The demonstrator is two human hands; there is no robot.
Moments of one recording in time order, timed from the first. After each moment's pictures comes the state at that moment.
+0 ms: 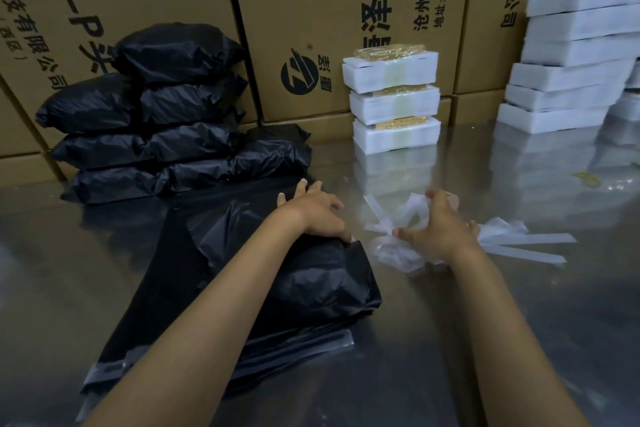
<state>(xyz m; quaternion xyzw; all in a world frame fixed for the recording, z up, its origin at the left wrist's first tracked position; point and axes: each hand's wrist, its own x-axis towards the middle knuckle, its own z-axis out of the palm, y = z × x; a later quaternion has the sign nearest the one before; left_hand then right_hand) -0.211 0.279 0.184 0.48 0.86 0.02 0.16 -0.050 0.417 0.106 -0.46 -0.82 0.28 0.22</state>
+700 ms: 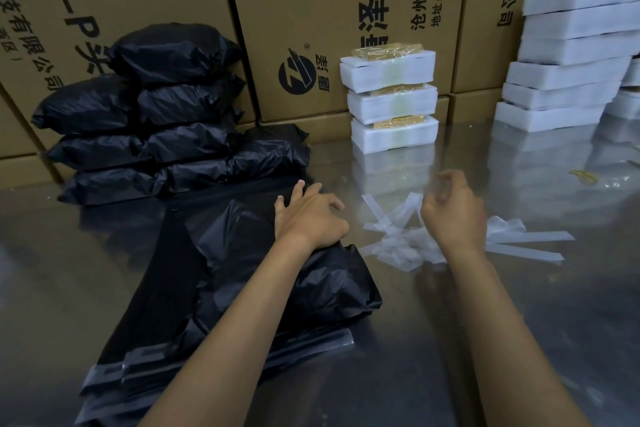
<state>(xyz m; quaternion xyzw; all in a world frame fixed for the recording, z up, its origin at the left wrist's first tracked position) -0.201 0.275 0.162 0.44 0.88 0.15 0.08 -0.050 0.405 0.123 -0.48 -0.72 0.25 0.43</state>
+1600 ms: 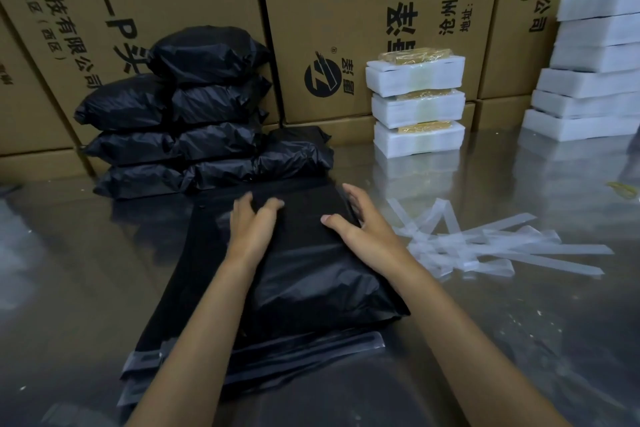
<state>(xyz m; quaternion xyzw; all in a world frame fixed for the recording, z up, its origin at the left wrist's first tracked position) -0.273 0.198 0.143 0.15 0.79 0.58 0.13 -0.133 0.317 0.124 -0.22 -0.75 0.58 0.25</state>
